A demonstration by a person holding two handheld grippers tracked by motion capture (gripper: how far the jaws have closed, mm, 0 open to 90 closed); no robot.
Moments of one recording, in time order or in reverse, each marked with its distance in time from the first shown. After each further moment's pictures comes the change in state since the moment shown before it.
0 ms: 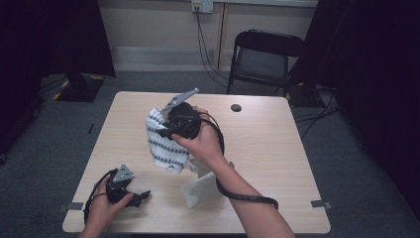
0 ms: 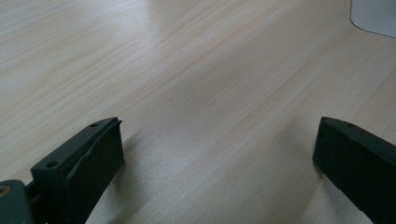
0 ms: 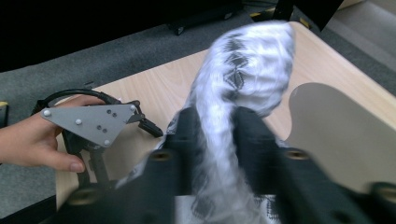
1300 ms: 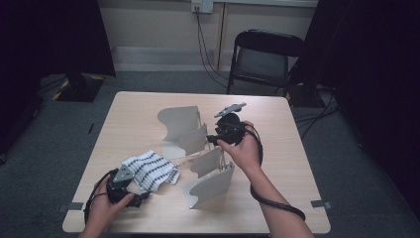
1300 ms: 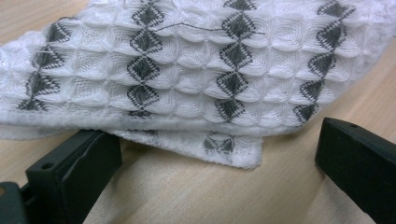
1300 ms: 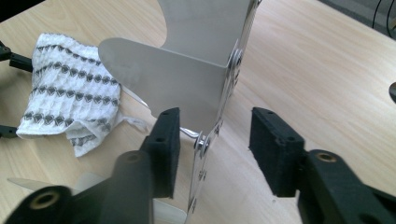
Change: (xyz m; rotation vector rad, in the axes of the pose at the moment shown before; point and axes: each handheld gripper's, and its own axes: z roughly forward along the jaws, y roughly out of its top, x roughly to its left) left arm 0.000 0.000 0.001 0.008 -0.005 0.004; right arm -0.074 -0.106 -0.033 0.124 -0.249 0.215
